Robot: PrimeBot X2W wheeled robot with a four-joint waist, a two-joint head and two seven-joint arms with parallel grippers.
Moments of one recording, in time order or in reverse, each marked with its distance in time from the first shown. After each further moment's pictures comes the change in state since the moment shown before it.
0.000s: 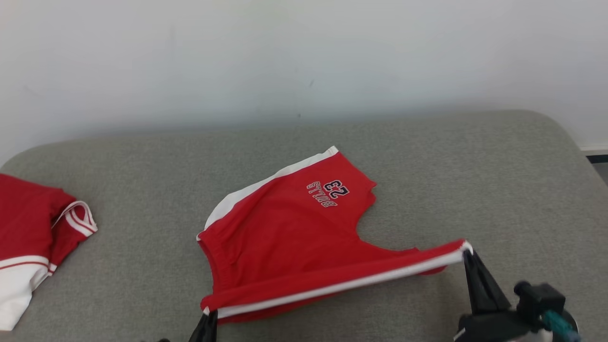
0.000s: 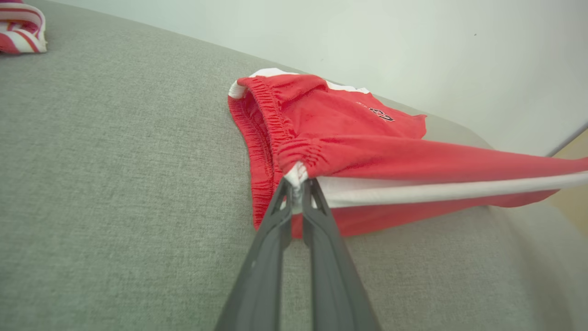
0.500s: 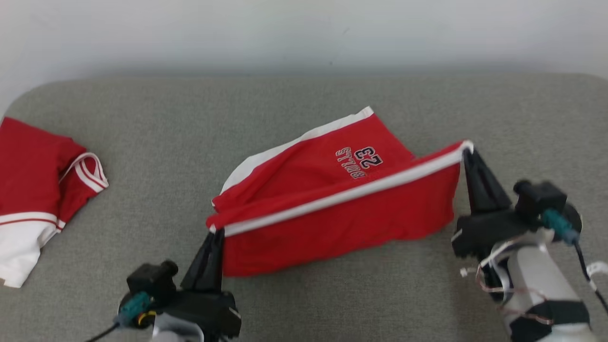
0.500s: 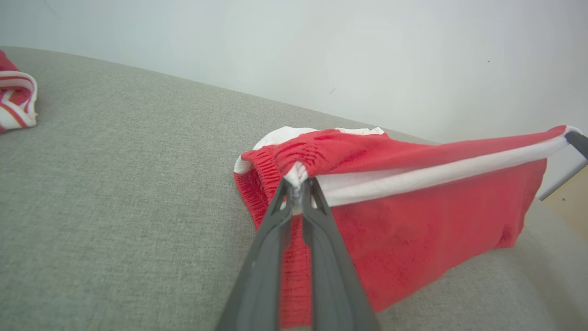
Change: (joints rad) left arm -0.239 -0.003 -0.034 0.005 0.002 0.003 0.000; right arm -0.379 -0.063 0.060 0.142 -0.046 -0.002 -0.002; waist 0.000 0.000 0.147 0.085
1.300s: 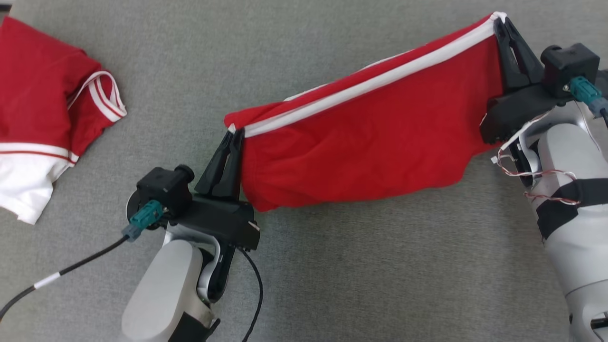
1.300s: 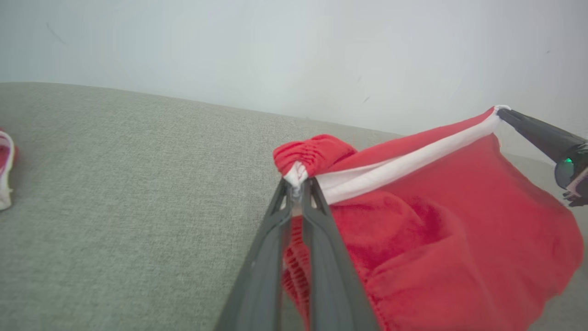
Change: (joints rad) left arm -0.344 -0.021 -0.063 0.035 0.022 0.000 0.000; right arm -0.528 -0.116 0.108 0.310 -0.111 0.000 0.000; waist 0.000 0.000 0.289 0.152
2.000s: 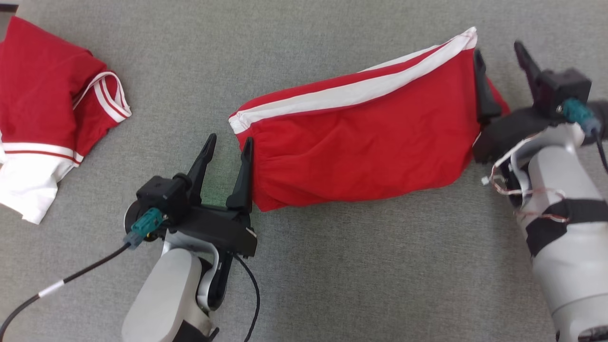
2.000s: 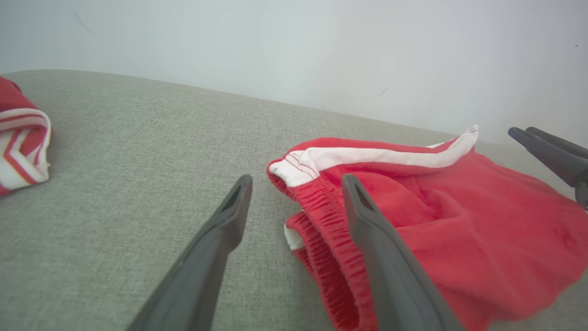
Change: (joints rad) left arm 0.013 0.000 0.001 0.020 -0.005 0.028 0.000; right arm 0.046 0.046 -0.082 0.033 -0.003 0.000 0.000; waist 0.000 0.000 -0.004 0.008
